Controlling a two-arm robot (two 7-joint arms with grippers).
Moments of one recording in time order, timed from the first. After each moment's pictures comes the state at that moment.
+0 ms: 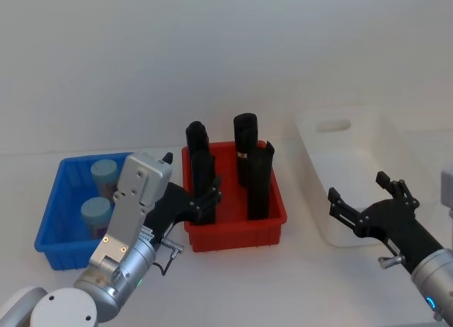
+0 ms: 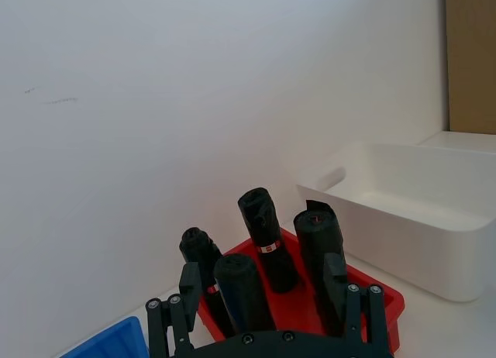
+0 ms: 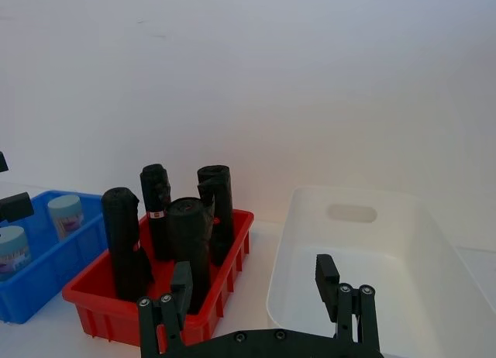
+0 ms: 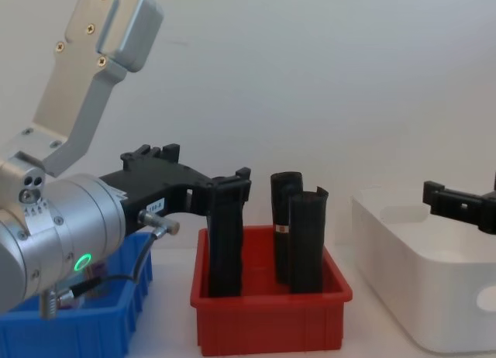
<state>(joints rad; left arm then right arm) -0.24 0.38 0.45 -1.63 -0.20 0.01 -0.01 -0.01 0.34 -0.23 -1.77 0.29 0.03 0.07</state>
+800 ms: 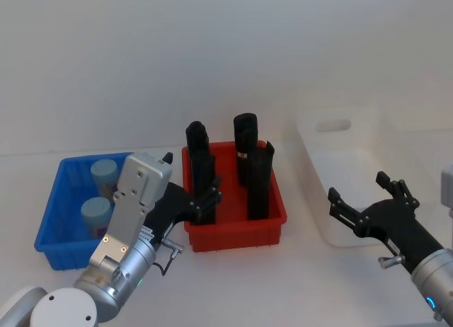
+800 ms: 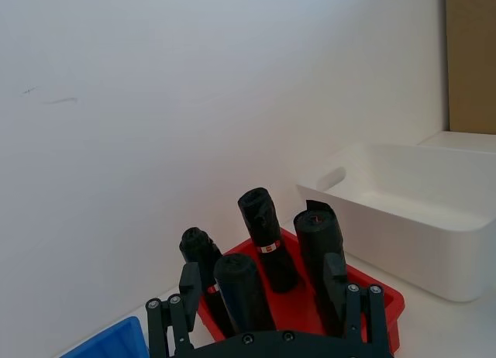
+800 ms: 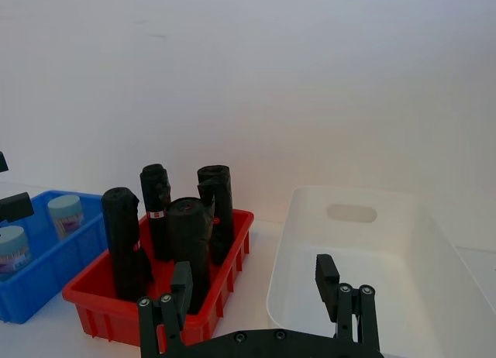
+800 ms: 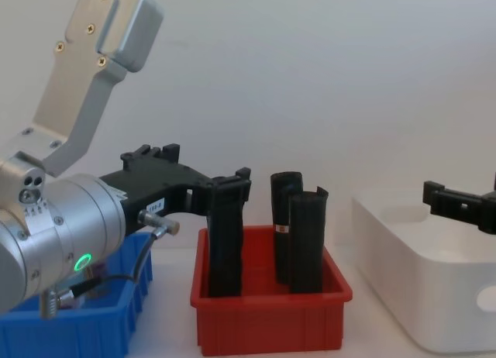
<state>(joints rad) -0.24 0.38 0.45 -1.63 -0.20 0.01 -0.01 -0.01 0.34 -0.23 -1.77 0.29 0.03 0.07</state>
